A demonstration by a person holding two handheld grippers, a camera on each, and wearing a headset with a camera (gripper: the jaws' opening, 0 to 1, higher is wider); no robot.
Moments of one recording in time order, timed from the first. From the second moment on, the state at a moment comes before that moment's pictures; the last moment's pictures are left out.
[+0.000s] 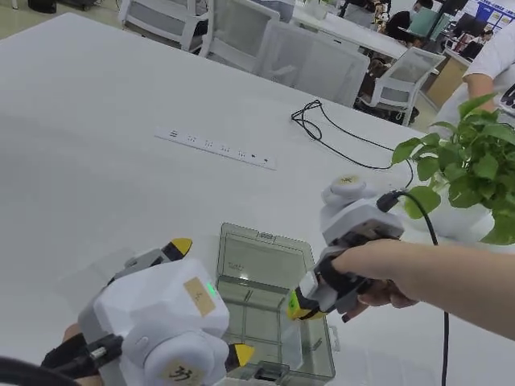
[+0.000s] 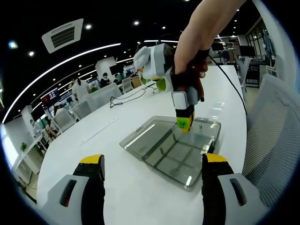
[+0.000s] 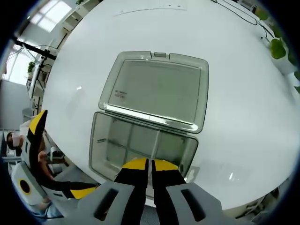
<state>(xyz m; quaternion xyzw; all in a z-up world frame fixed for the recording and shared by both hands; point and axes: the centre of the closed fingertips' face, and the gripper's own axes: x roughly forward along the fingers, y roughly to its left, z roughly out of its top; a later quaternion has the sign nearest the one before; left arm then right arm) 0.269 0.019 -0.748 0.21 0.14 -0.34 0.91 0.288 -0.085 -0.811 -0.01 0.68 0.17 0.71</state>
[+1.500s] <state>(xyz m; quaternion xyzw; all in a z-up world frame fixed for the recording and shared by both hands) 0.271 0.019 -0.755 0.22 0.15 -0.34 0.90 0.294 -0.065 -0.815 0.02 0.61 0.24 0.75</state>
